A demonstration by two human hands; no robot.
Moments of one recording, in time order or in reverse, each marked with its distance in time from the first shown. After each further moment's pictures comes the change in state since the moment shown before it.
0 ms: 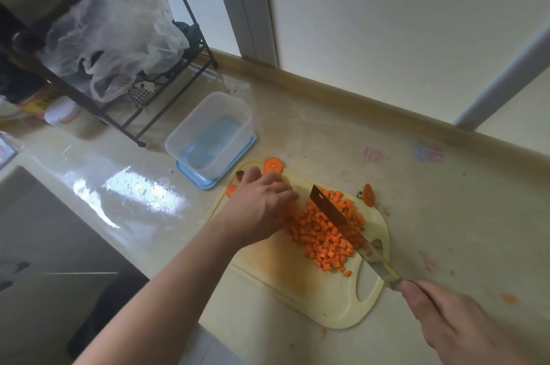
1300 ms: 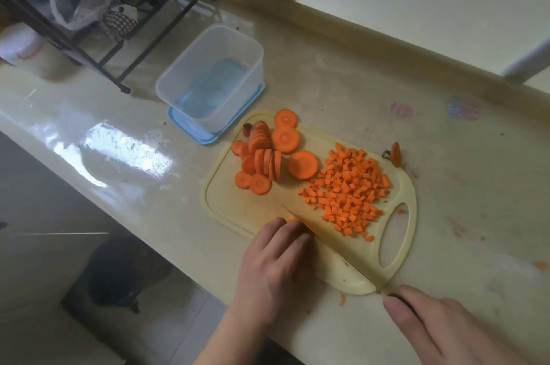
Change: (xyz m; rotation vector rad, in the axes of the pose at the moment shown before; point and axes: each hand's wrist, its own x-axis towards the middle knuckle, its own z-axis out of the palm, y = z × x) left_hand -0.113 0.097 0.071 -0.351 0.410 -0.265; right_hand -0.014 0.008 0.061 -0.337 -0.089 -0.034
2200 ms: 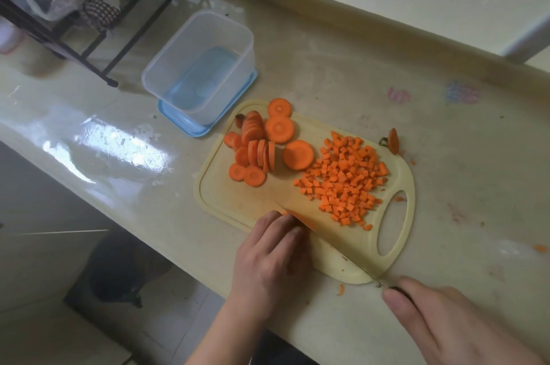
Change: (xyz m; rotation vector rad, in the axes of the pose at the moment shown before) left_hand 0.000 0.004 -0.003 0.000 0.051 -0.042; right_hand -0.002 -0.001 -0.003 -0.040 -0.049 -0.051
